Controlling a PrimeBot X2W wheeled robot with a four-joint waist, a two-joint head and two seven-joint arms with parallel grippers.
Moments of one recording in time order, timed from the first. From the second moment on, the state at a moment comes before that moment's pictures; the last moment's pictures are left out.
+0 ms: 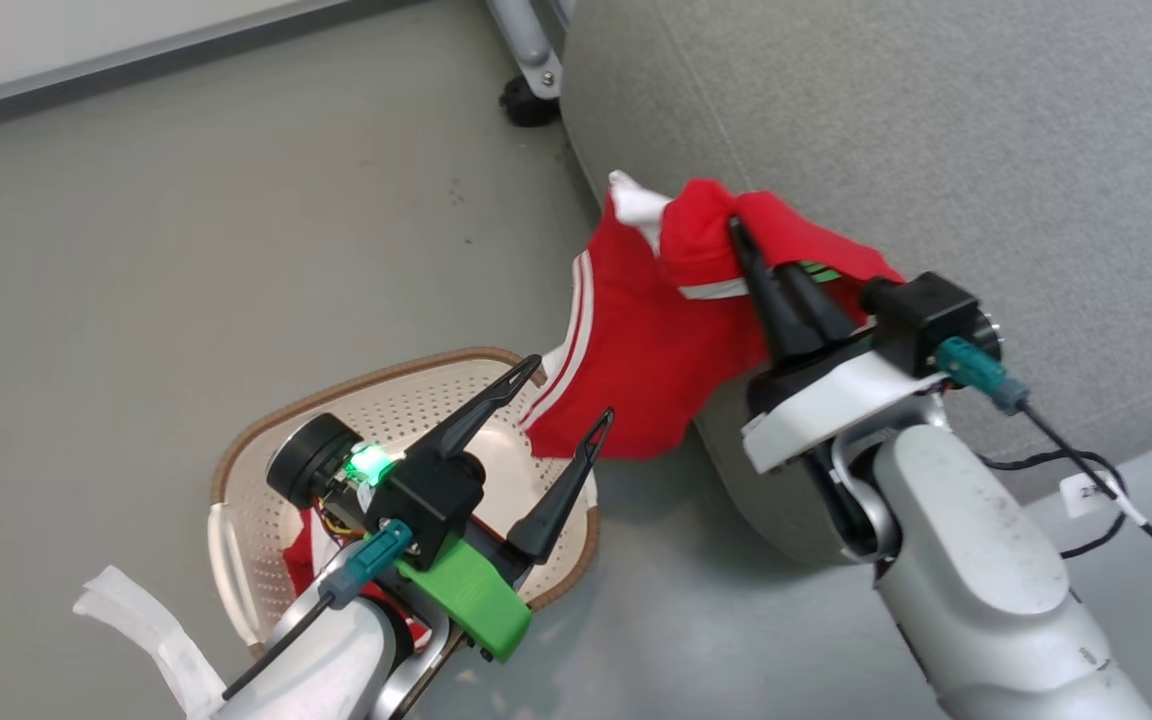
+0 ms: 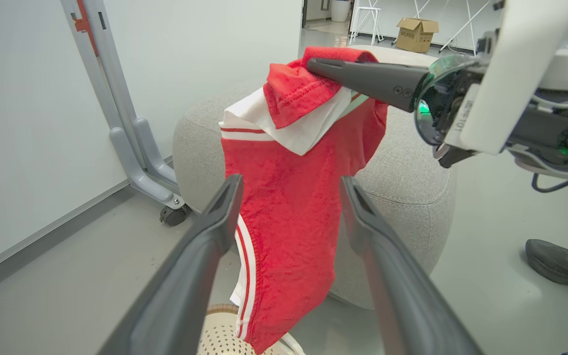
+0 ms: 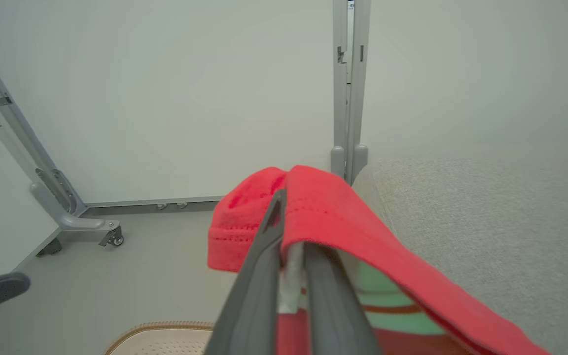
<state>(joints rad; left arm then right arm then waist) -0.34 0.28 -0.65 0.02 -0.30 -0.12 -0.08 -0.52 -0.07 0.35 0.38 0.29 0.13 -0.26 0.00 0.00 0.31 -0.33</state>
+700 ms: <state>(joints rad) -0.53 0.29 -0.72 -0.06 -0.25 -0.12 -0.06 -0.81 -0.35 -0.23 0.34 0.28 0.13 -0.26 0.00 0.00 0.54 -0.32</state>
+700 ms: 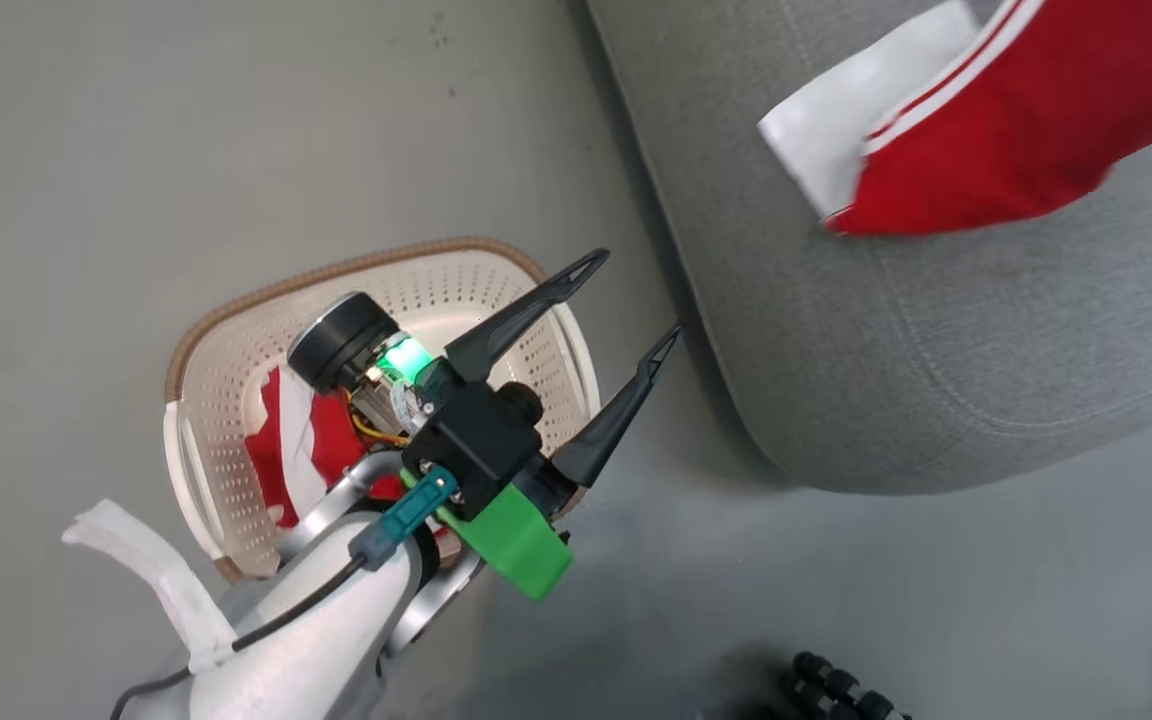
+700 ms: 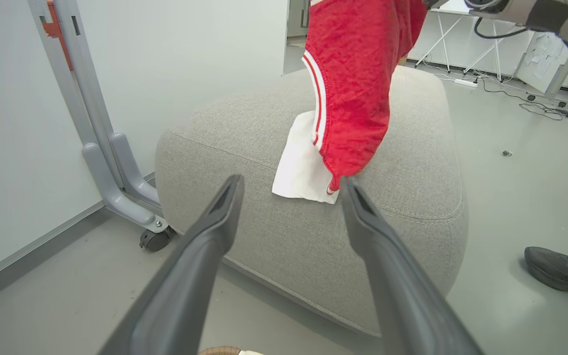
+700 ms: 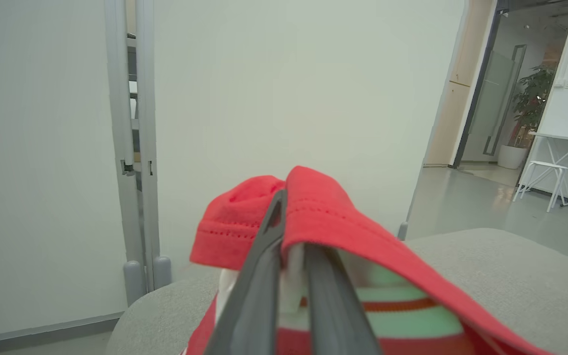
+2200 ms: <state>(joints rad) -0.50 0.27 -0.61 0.09 -0.35 0.02 -0.25 -0.52 -0.22 -0.24 0.33 0.24 0.13 -0.26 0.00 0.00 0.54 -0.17</state>
